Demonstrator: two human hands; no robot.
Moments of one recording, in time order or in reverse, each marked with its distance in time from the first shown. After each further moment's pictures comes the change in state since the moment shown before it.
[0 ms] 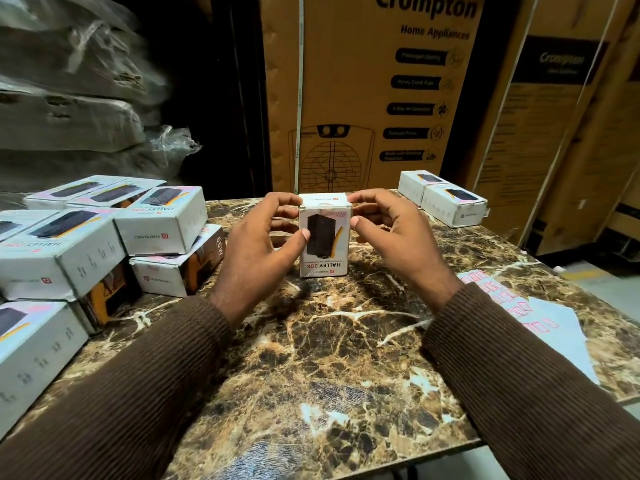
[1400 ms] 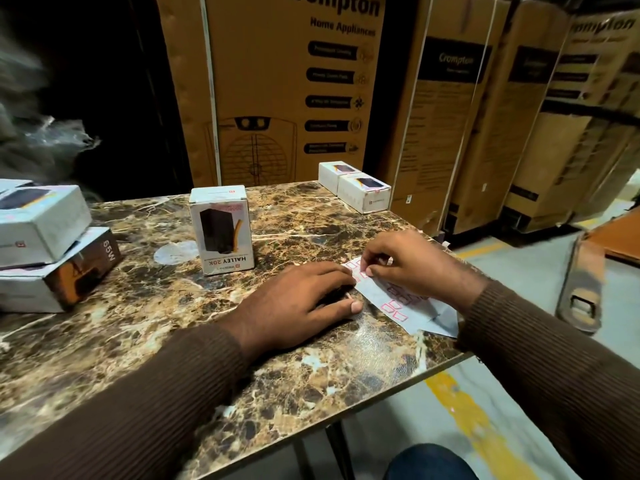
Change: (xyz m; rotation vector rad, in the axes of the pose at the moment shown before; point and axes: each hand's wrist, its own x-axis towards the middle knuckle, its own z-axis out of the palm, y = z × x) left_hand -0.034 0.072 0.119 0.308 -0.746 0.319; right_hand -0.056 0.041 -0.148 -0.778 -0.443 0.088
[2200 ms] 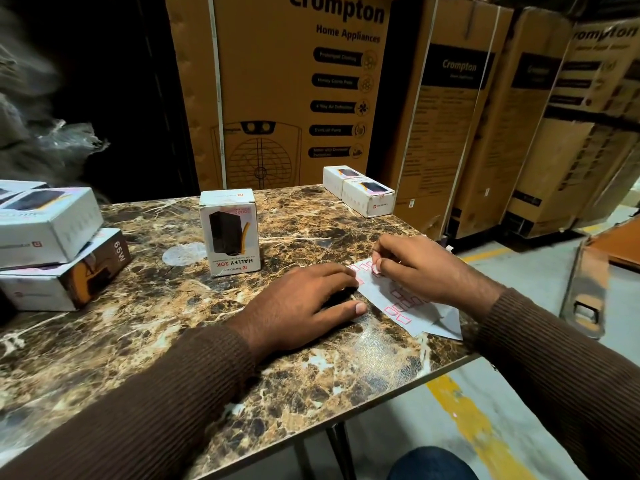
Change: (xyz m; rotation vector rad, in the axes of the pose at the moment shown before) left_hand 0.002 -0.004 0.002 0.035 0.019 0.012; right_hand -0.013 -0.004 -0.006 0.010 0.021 0.034
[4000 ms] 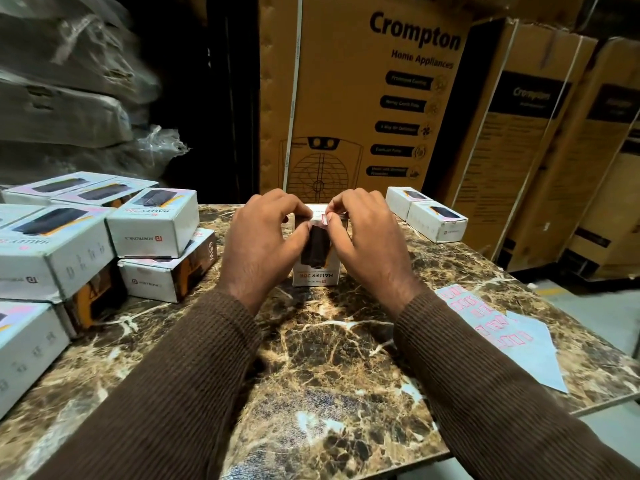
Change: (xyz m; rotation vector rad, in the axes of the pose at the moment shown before) left_hand -0.051 -0.095 -0.086 0.040 0.815 -0.350; right_hand 0.112 -0.165 0.051 0.025 0.668 -0.203
